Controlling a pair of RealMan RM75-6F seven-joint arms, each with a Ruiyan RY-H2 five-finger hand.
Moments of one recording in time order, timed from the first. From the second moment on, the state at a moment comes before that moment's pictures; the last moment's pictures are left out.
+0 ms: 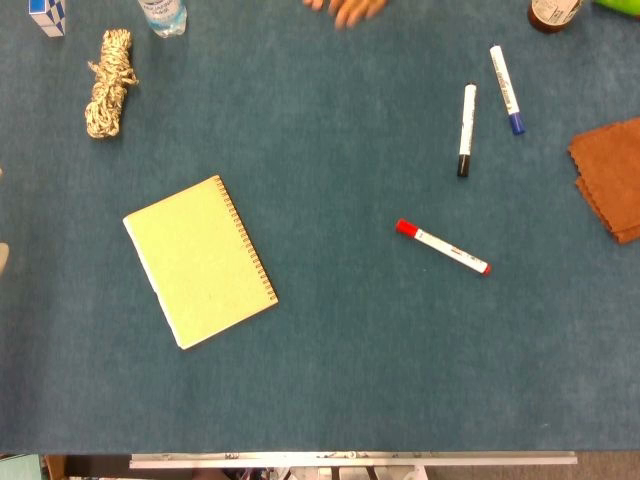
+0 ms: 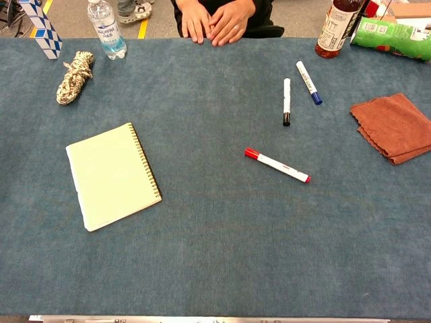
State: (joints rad) left arm -0.12 -1.11 -0.06 -1.63 1.49 1.47 0.05; right arm 0.09 -0.99 0.07 -1.71 -1.42 1.41 0.02
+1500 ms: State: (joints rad) left arm -0.37 -1.53 0.16 -0.75 1.92 1.46 -0.43; right arm 0.12 -0.91 0.09 -1.83 -1.44 1.41 -0.06
